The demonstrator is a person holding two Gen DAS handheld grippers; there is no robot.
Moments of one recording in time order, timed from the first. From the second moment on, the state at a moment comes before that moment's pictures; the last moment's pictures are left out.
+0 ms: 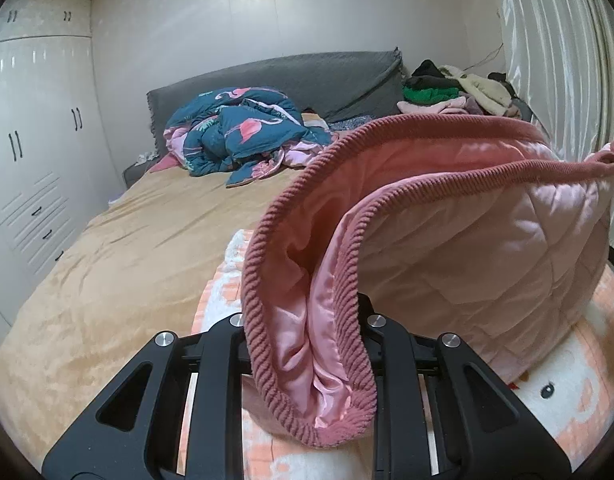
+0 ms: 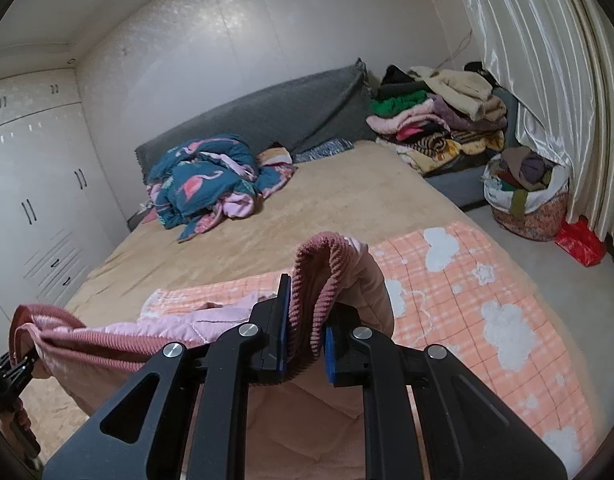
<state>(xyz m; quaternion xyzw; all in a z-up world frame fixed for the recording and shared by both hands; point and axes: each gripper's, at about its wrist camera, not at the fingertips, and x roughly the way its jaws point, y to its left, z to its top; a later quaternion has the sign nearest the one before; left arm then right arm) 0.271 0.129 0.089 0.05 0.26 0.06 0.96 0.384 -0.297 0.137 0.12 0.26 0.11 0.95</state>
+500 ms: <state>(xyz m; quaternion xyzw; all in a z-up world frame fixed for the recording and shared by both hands) 0.332 0.135 0.047 0.06 0.30 0.07 0.95 0.446 -0.312 0.075 0.21 0.31 0.11 0.92</state>
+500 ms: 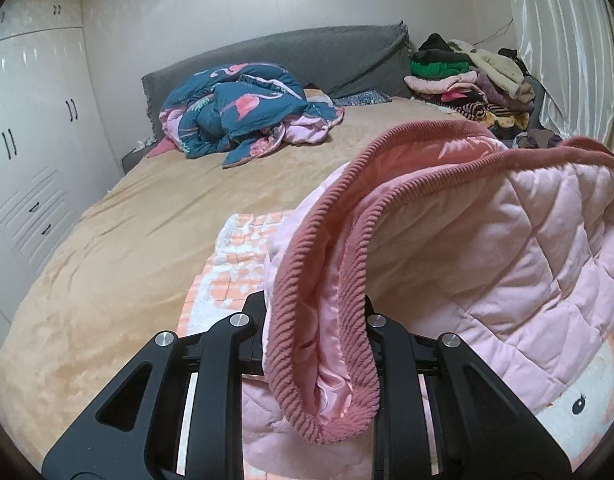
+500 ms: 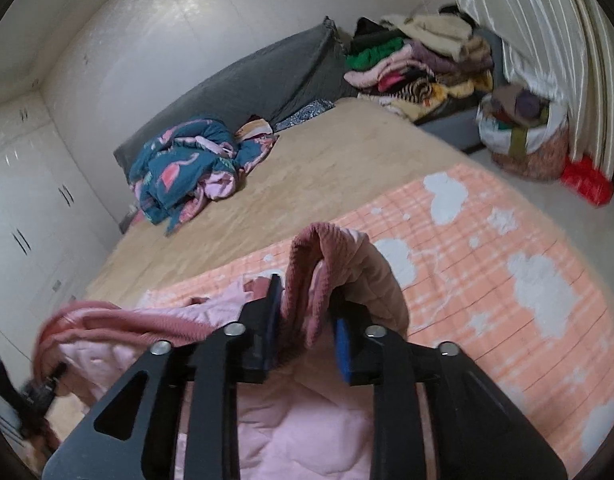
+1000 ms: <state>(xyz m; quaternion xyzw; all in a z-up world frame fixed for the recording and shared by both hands) 0.360 0.161 0.036 0.03 0.30 0.11 0.95 0.420 -0.273 -0.024 0.02 0.37 0.06 0.93</state>
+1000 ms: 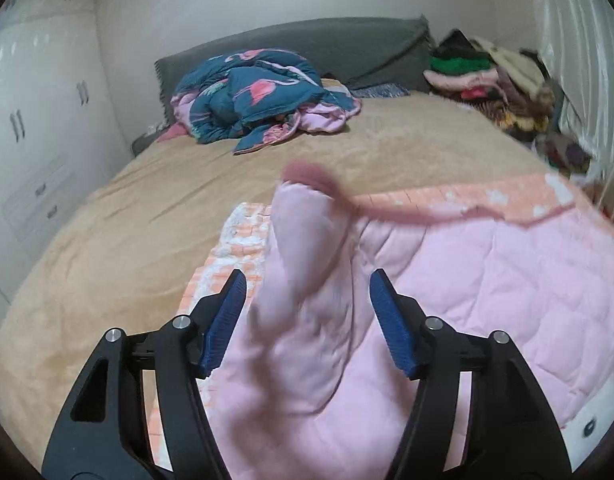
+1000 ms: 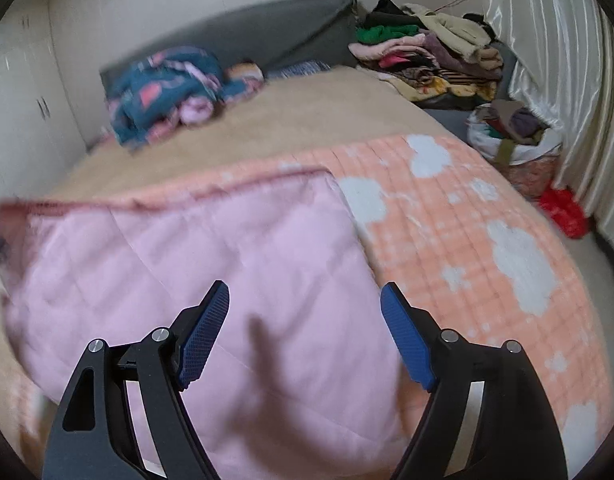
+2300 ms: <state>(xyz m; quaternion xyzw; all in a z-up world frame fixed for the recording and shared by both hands) 0.372 0.226 -0.053 -0.15 0.40 0.15 0.89 0.469 -0.275 -0.059 0.03 0.37 -0.06 0.93</state>
